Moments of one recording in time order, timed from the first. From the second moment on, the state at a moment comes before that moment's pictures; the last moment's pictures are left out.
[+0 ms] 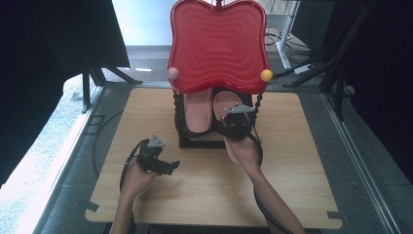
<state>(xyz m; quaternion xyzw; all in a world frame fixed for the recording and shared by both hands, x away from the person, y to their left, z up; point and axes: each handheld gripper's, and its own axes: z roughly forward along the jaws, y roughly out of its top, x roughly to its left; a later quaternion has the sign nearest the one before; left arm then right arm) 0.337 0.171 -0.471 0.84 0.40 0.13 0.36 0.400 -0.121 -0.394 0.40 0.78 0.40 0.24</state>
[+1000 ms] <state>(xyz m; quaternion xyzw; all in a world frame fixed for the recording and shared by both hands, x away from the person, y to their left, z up) 0.336 0.168 -0.471 0.84 0.39 0.13 0.36 0.342 -0.204 -0.382 0.31 0.83 0.41 0.19</state>
